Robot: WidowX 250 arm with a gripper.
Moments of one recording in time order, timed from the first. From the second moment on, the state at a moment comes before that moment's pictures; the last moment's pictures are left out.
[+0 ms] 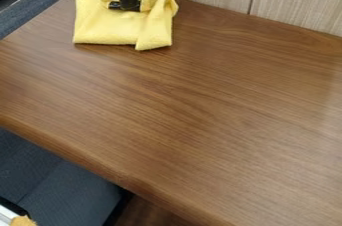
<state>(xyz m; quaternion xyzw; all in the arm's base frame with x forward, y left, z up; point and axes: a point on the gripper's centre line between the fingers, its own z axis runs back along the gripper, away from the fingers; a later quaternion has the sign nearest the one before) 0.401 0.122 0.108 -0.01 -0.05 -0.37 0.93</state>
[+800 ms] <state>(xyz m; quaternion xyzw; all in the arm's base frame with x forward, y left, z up) 0.401 0.118 0.094 0.01 -0.04 -0.38 0.92</state>
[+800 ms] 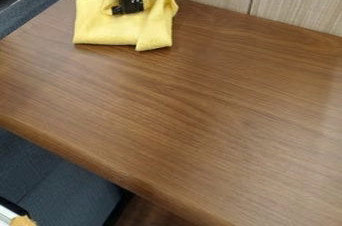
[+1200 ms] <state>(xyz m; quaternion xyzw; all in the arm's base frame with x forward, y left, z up) 0.397 0.114 0.095 0.00 -0.05 -0.38 0.93</state>
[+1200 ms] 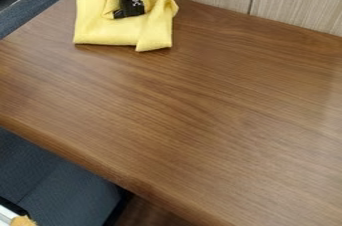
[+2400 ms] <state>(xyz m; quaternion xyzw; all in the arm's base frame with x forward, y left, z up) 0.253 0.066 0.112 0.03 -0.03 -0.36 0.93</state>
